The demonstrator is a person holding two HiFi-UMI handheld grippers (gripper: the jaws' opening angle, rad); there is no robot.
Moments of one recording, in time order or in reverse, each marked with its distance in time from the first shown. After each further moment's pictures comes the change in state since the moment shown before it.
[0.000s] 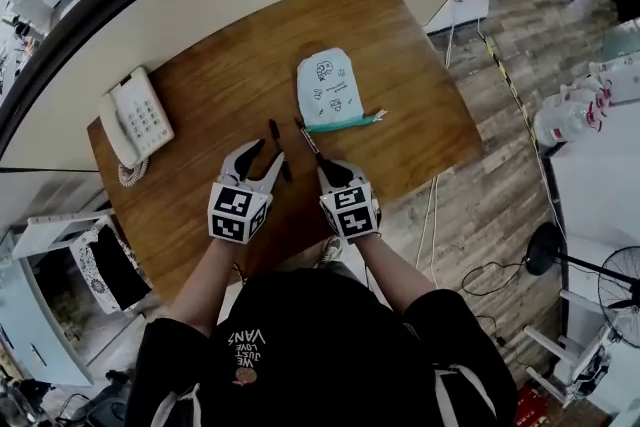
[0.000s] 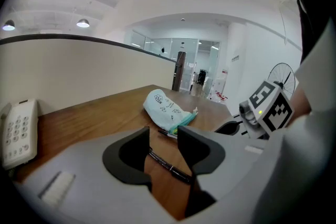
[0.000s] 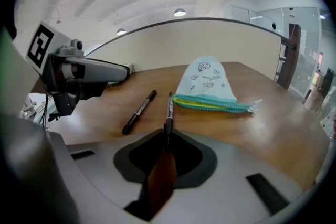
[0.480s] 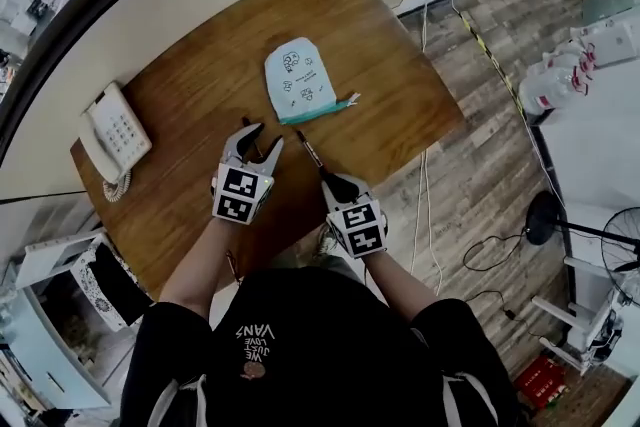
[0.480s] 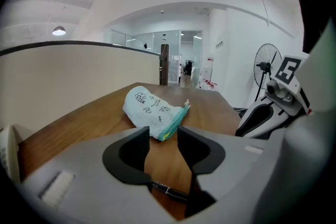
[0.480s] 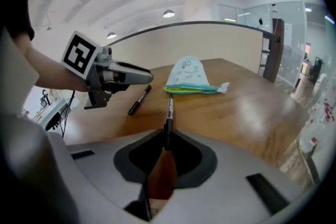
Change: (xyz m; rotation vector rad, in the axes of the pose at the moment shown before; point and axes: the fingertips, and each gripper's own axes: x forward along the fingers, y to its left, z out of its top) left arm 0.055 -0.030 -0.002 0.203 0.062 -0.087; right arm -0.062 -0.011 -0.044 0.094 0.000 -0.051
